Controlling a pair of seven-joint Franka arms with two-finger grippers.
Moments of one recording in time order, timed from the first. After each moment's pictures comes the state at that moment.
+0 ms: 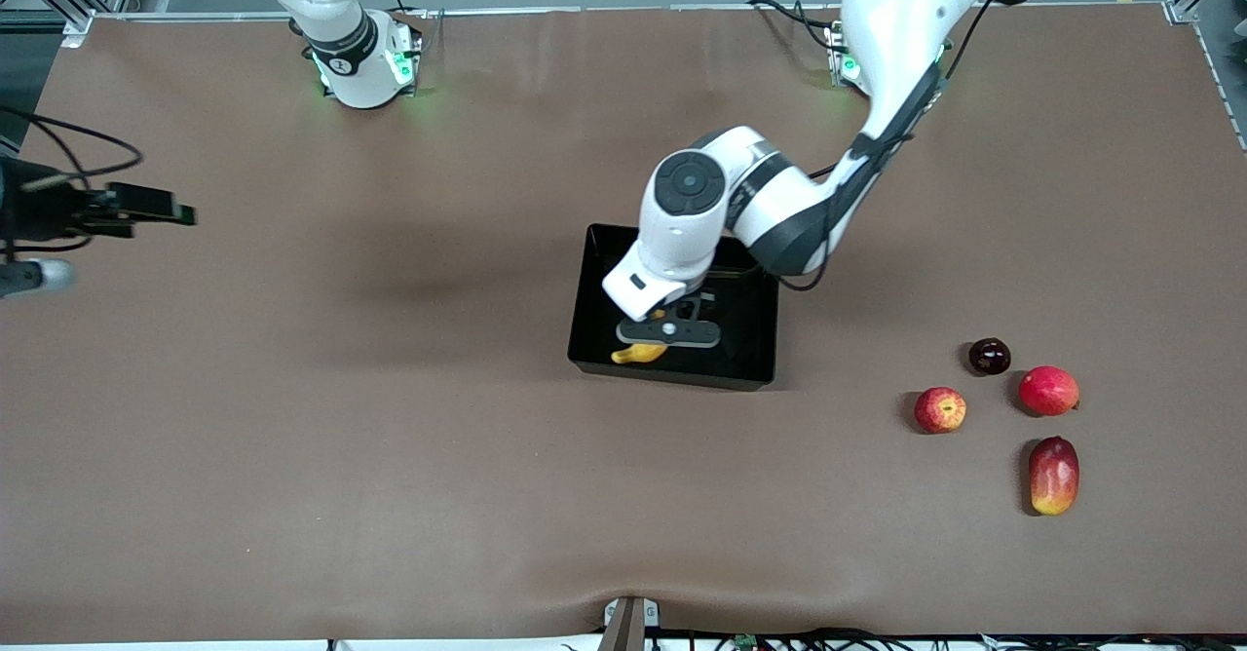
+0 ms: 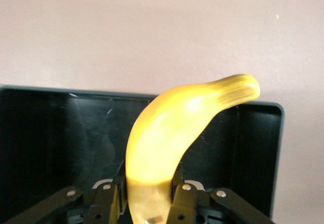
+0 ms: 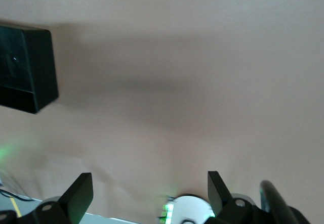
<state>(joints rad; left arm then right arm) -0.35 0.64 -0.43 -1.43 0.31 2.10 -0.77 -0.05 0.19 0.00 -1.45 0.23 1.32 -0.05</state>
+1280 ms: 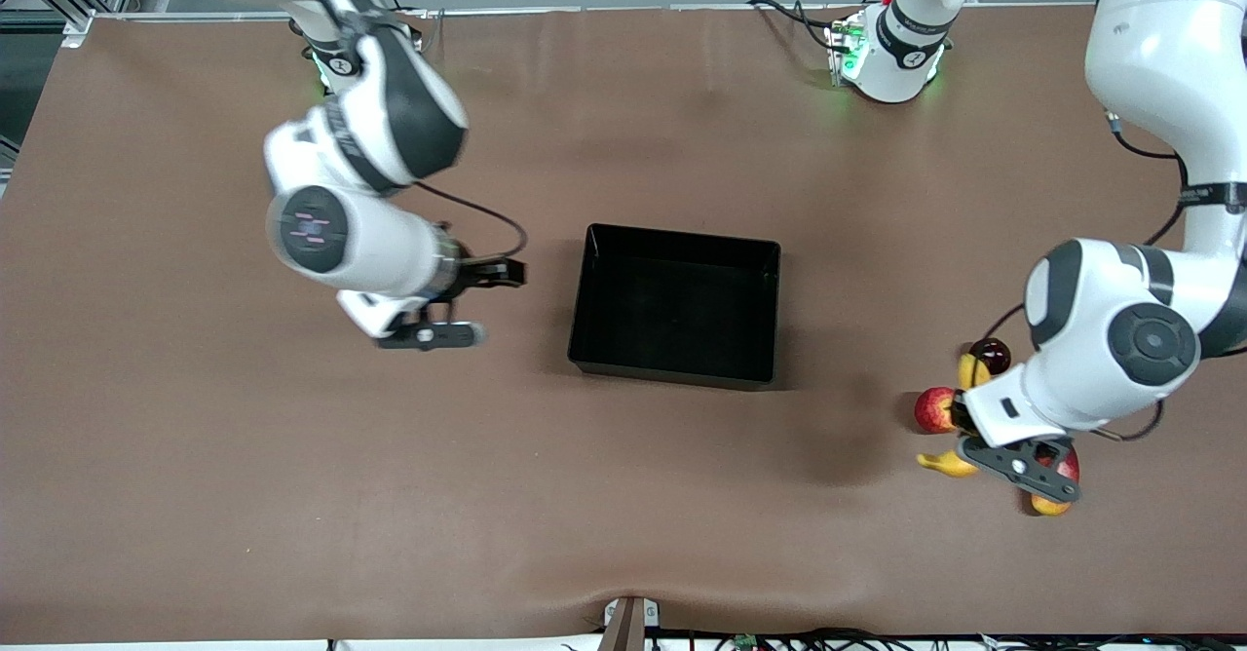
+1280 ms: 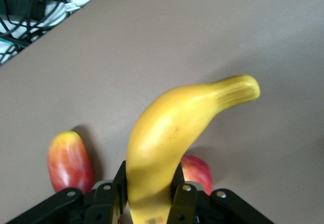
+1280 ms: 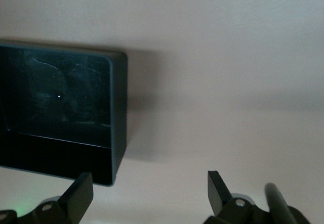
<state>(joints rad) 0.14 0.69 -0.28 -1.36 0.31 2.15 0.33 0.49 0.47 0.01 -1.48 0.25 1.79 0.42</state>
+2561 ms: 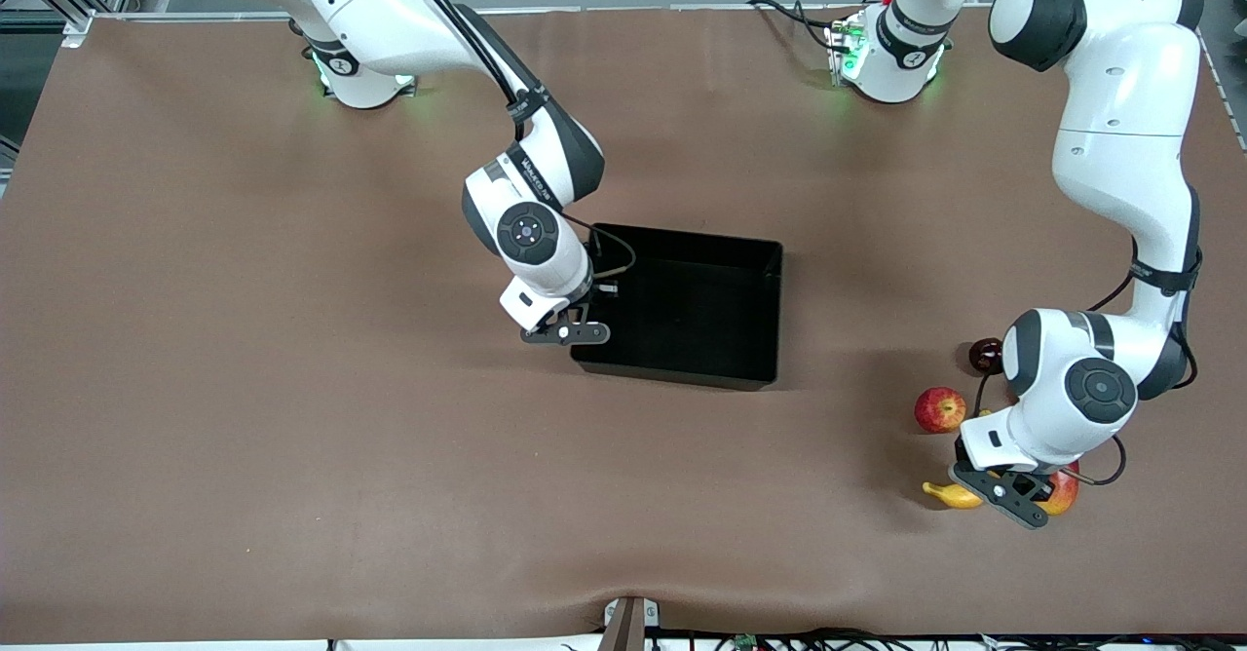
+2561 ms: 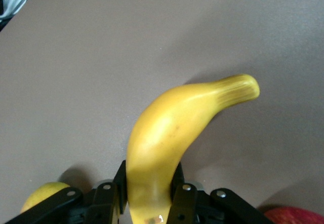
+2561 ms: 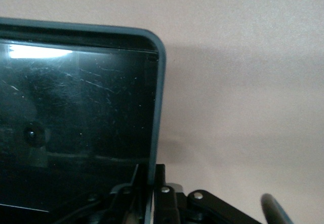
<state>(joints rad) 0.11 0.92 -0.13 -1.33 0.31 2.46 0.50 0.68 0.66 0.00 -1.58 0.19 2.22 0.59</state>
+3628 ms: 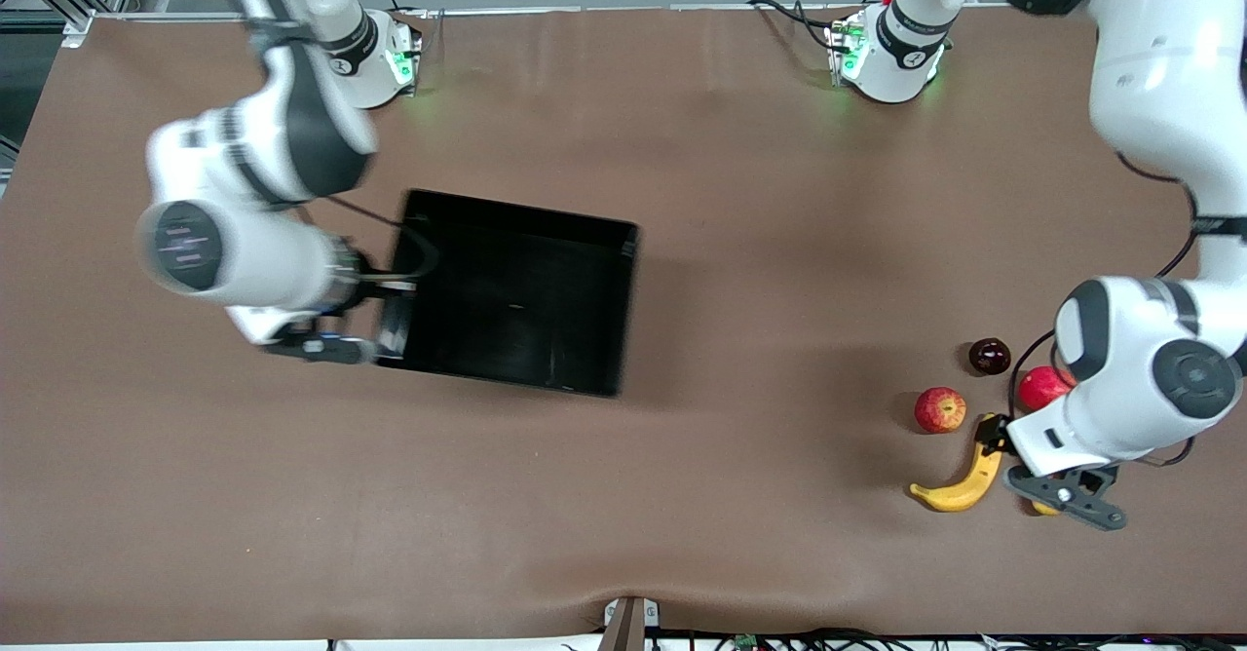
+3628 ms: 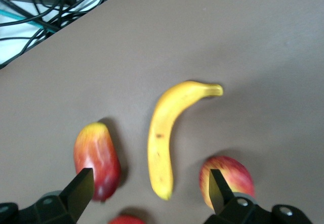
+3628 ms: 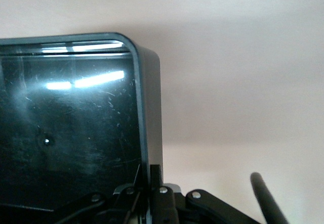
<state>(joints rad) 0.10 0.70 -0.17 -1.28 0.23 2.09 0.32 0.24 0.33 -0.04 -1.55 0.16 1.60 0.28</state>
